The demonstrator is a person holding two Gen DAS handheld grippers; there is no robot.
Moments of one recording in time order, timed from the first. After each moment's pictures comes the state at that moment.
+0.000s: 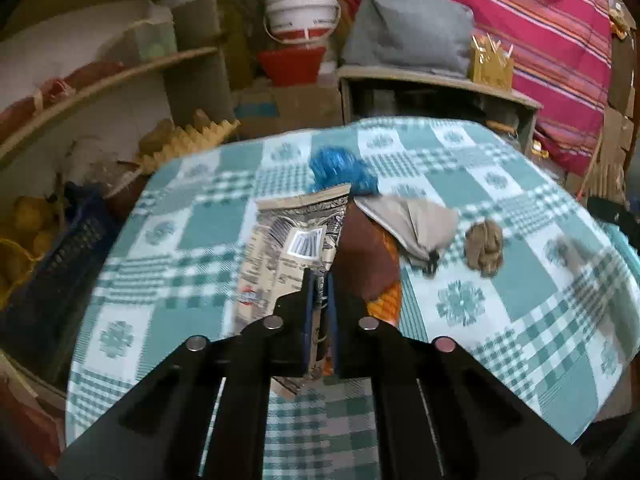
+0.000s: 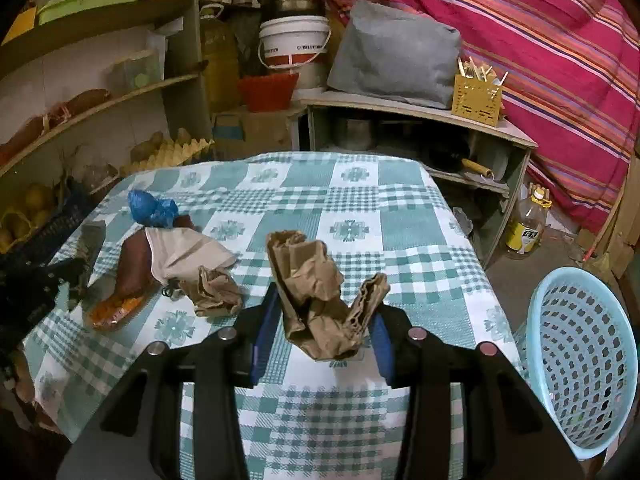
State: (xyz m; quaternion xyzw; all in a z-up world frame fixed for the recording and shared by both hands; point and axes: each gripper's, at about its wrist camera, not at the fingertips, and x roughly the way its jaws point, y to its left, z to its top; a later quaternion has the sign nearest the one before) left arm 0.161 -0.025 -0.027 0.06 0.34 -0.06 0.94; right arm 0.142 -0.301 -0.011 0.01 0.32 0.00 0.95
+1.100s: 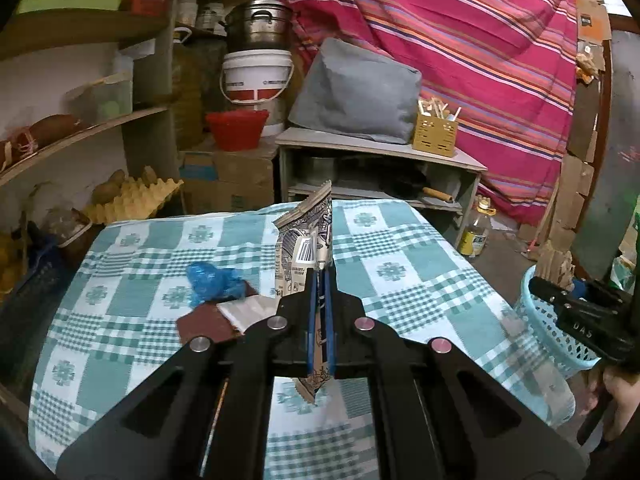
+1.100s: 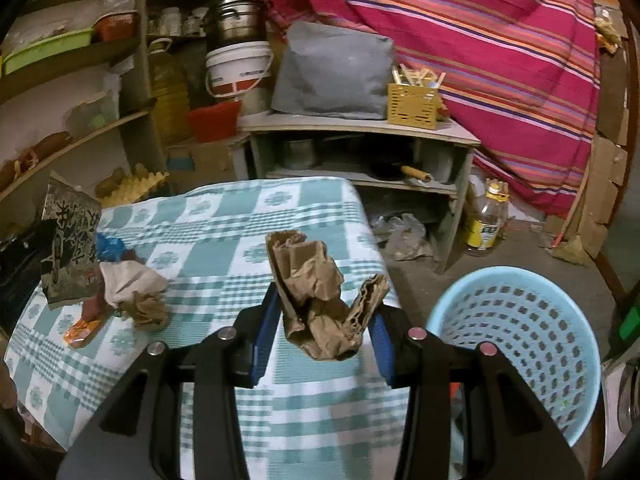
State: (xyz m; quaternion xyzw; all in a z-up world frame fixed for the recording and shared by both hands) left arm 0.149 -0.131 0.042 0.01 0.26 -0.14 0.95; right arm 0.118 -0.391 0.011 0.05 0.29 -0.07 0.95
